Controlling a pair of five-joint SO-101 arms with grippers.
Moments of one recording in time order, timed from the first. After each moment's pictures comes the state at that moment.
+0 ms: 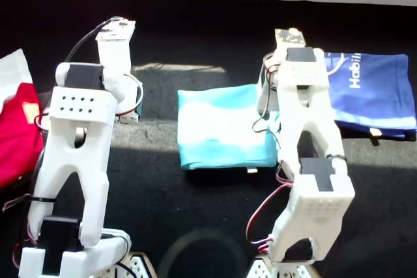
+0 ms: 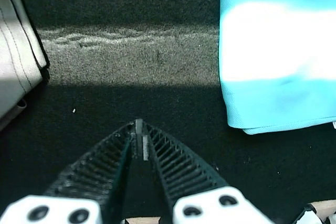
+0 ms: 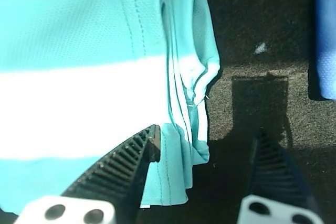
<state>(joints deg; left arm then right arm) -2.2 -13.3 8.0 86.1 2.6 -6.5 21.1 -12.4 86.3 -4.7</state>
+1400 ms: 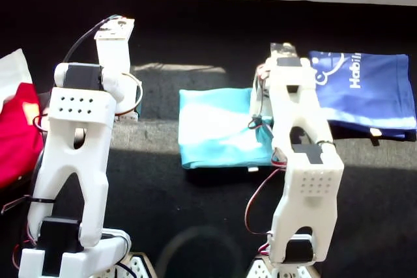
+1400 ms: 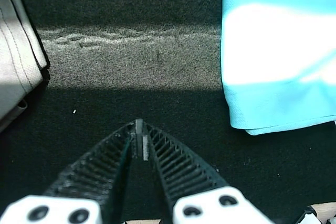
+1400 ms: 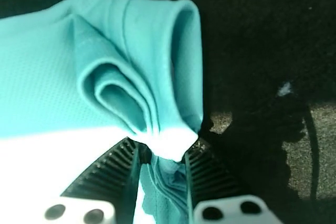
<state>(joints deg) -2.2 -13.4 8.0 85.9 2.6 -5.3 36.7 -16.6 78.0 -8.1</state>
